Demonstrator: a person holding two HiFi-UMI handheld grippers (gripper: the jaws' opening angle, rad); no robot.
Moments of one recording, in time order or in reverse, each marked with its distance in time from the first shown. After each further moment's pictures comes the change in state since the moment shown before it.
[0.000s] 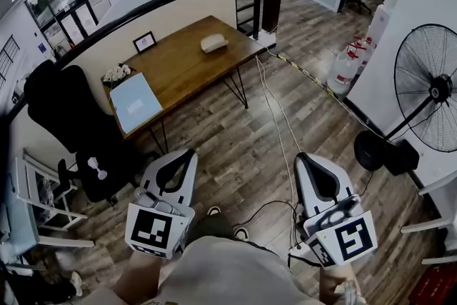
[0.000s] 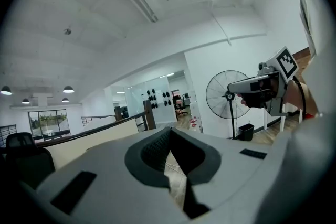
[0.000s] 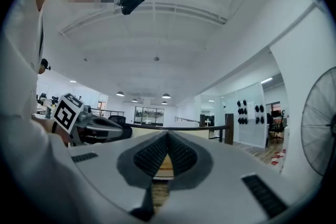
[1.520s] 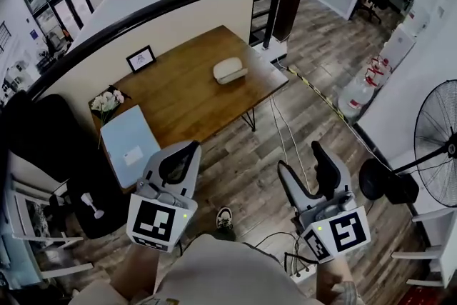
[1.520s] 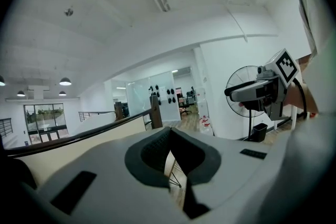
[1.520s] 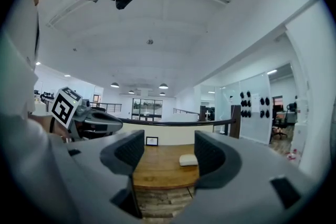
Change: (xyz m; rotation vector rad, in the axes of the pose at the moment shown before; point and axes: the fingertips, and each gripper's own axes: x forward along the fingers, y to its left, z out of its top) left arm 0.254 0.266 -0.034 -0.030 0.021 -0.023; right arm 0.366 -0.081 -0.034 0.005 0.107 -0.007
